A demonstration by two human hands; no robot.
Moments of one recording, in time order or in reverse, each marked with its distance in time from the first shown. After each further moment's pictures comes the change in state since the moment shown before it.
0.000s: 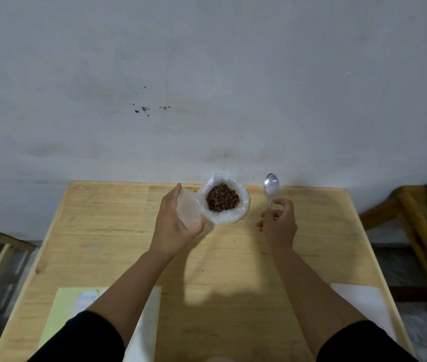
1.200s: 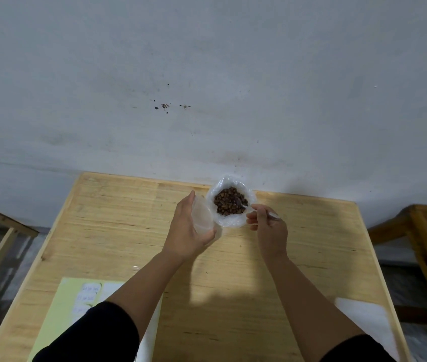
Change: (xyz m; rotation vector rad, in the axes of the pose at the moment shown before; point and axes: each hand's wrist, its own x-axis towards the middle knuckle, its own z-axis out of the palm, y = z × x) left_hand -0.008 0.000 0.013 0.029 -0.060 -0.092; right_hand -0.009 0.001 0.025 0.142 -0.204 -0.081
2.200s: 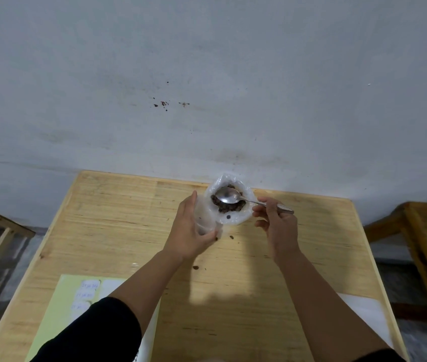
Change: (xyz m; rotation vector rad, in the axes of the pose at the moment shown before) left_hand -0.007 0.005 0.002 -0.039 -0.071 -0.028; right_hand -0.008 -0.032 -0.020 0.336 -0.122 0.064
